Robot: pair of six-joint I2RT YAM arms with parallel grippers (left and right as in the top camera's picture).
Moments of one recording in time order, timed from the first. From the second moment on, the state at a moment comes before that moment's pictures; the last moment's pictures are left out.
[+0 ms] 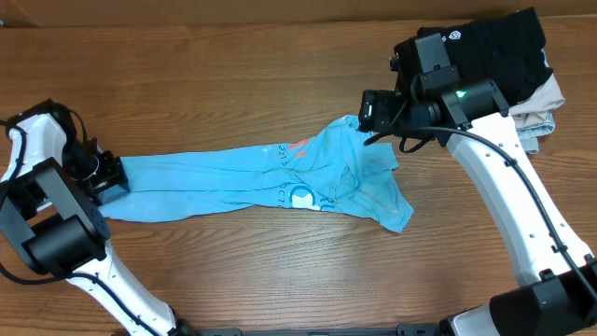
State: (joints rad) left arm 0.52 2.18 1.62 -1.21 -0.01 0.00; right arm 0.32 1.65 1.64 -1.09 -0.06 0.41
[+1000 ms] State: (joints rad) left arm 0.52 2.15 1.80 -1.27 -0.12 -0.05; right arm 0.32 1.65 1.64 -1.08 -0.05 0.38
